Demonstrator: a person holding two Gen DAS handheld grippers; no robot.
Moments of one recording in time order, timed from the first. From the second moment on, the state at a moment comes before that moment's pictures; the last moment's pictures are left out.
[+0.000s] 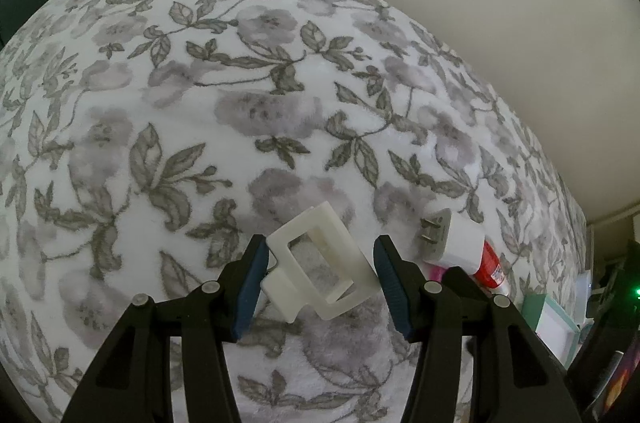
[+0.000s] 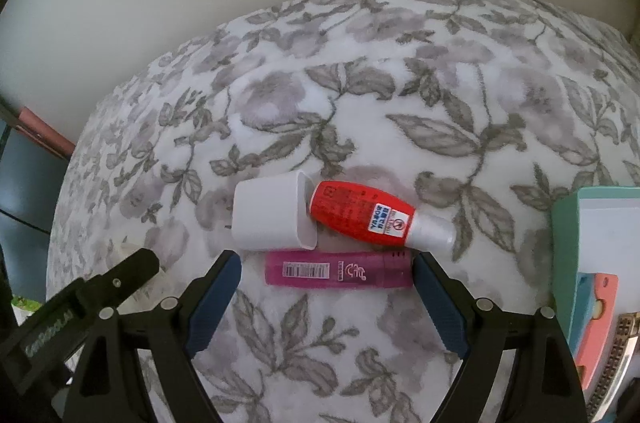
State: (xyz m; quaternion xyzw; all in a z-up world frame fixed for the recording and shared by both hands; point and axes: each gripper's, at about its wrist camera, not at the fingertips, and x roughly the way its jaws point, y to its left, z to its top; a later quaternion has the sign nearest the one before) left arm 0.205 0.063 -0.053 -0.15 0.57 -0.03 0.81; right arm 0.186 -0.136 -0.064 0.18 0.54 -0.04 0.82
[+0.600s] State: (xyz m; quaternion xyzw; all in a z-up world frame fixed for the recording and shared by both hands) left arm 0.206 0.064 -0.058 -0.15 0.58 -0.03 0.80; right arm 0.200 -0.109 -0.074 0.07 0.58 -0.07 0.81
